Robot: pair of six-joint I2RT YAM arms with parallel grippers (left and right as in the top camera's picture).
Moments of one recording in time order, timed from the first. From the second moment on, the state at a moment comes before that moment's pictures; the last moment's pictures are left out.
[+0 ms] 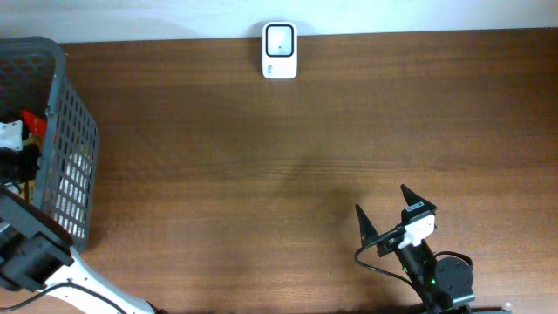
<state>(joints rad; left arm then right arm) 0.76 2.21 1.85 -0.99 0.15 0.46 0.20 0.01 0.01 -0.06 -0.18 -0.03</state>
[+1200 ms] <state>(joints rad) -0.10 1.73 1.98 -1.16 0.50 0.19 0.20 0.01 0.01 -0.06 -0.18 -0.03</state>
